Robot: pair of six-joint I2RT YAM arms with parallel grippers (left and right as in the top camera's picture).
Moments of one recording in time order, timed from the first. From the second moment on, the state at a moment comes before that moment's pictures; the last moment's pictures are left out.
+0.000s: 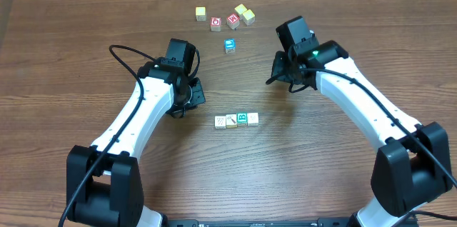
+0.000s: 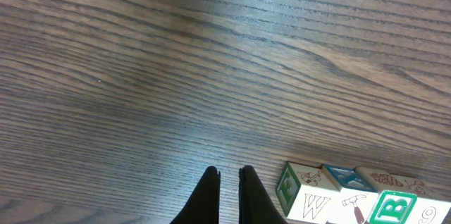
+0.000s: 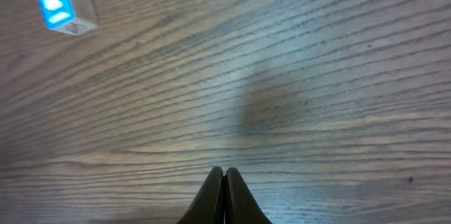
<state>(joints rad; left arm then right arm) -0.23 1.69 1.19 -0.88 0.00 -0.52 0.43 1.81 1.42 -0.77 0.06 0.63</state>
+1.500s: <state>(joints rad) -0.28 1.69 1.09 -0.74 0.02 -0.47 0.43 1.81 1.14 -0.57 -0.01 0.66</state>
